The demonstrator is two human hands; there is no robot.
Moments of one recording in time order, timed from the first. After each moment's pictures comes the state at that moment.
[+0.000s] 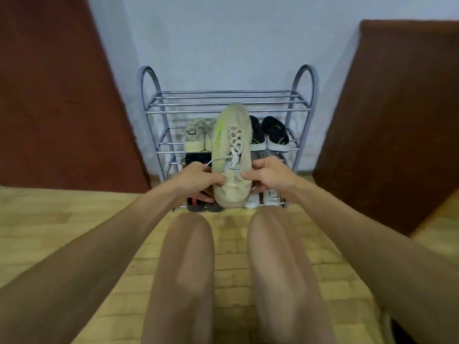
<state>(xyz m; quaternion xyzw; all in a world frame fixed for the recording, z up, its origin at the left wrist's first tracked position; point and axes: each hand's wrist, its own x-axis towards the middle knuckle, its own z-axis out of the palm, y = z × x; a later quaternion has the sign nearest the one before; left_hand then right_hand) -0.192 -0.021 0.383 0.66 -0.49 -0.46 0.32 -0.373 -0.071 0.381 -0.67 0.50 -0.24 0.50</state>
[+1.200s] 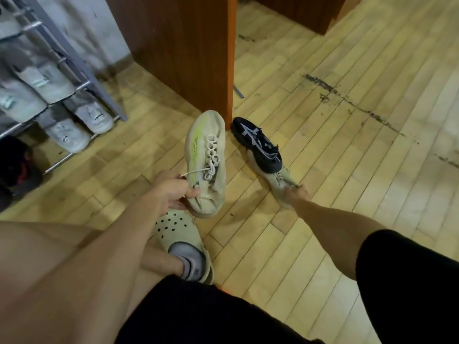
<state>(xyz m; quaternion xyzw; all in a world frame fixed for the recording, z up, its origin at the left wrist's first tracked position) -0.470 -0.004 0.154 0.63 -0.50 -0.59 -0.02 -0.730 0.147 0.005 -0.09 0.92 -0.13 0.36</state>
